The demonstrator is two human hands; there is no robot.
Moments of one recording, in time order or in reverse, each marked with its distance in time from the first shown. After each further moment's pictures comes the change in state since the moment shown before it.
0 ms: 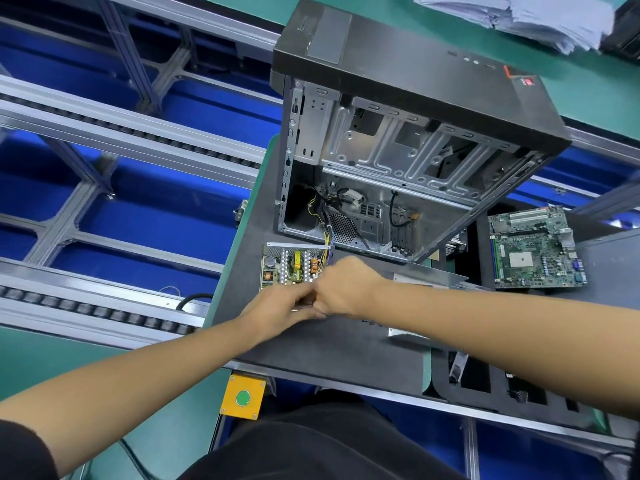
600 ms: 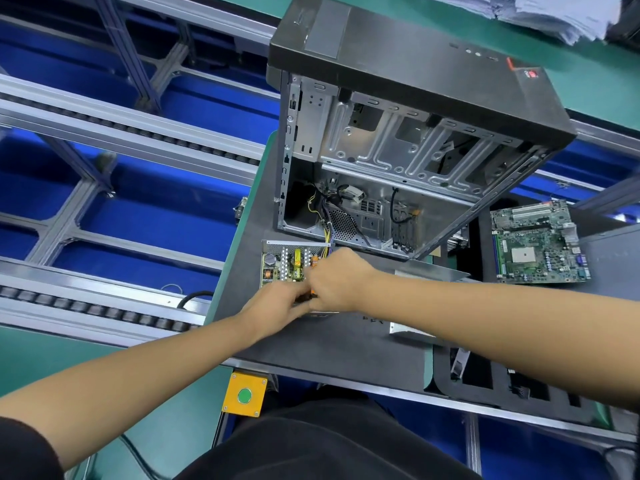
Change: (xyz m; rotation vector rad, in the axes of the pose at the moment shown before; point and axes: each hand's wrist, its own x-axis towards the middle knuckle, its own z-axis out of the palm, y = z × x) left_hand 0.002 0.005 -0.004 -0.018 -0.023 -0.037; right_hand 0.011 0.001 -0.010 -0.020 -0.015 -0.012
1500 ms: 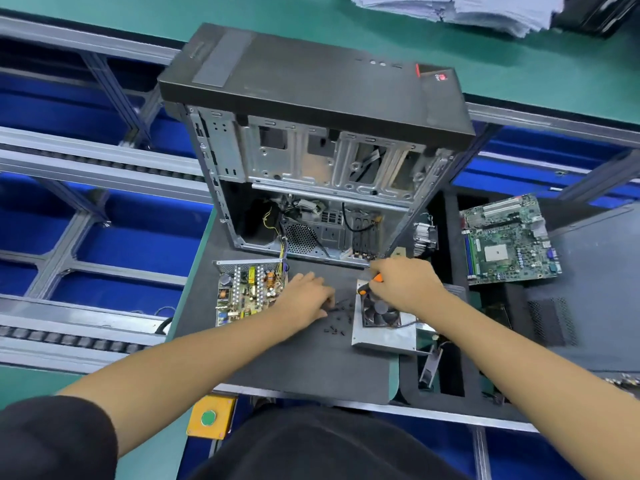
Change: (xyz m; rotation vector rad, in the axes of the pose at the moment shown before) left_hand 0.112 0.095 0.057 0.611 -0.296 0.058; right_hand -0.131 0.118 0.111 0.565 0.097 0.570
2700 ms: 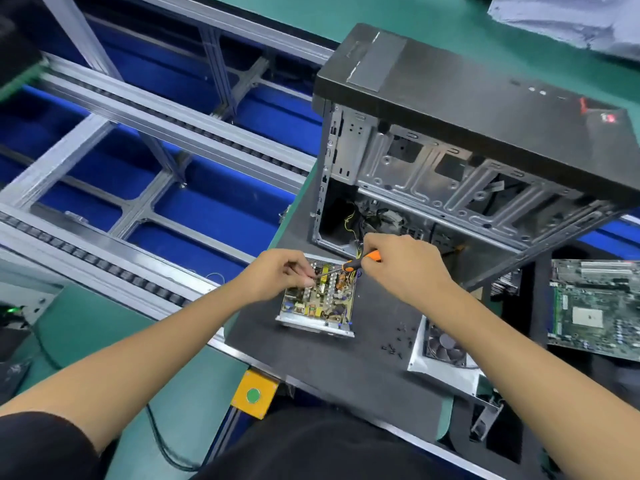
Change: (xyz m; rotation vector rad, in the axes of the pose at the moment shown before) left_hand -0.135 -0.137 -0.035 -1.013 0.305 -0.344; right_hand 0.051 -0.146 -0.063 0.114 0.132 -0.228
